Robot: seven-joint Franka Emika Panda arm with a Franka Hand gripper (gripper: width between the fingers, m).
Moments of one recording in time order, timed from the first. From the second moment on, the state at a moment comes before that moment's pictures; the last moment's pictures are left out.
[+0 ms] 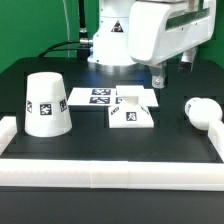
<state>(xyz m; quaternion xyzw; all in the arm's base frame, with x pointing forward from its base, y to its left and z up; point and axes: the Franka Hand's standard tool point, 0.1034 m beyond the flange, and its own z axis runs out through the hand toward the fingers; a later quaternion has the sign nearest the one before) 0.563 0.058 0.115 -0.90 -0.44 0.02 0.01</state>
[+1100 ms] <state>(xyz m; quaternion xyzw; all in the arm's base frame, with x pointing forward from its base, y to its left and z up) 0.465 0.005 0.100 -0.91 -0.42 0.02 0.00</state>
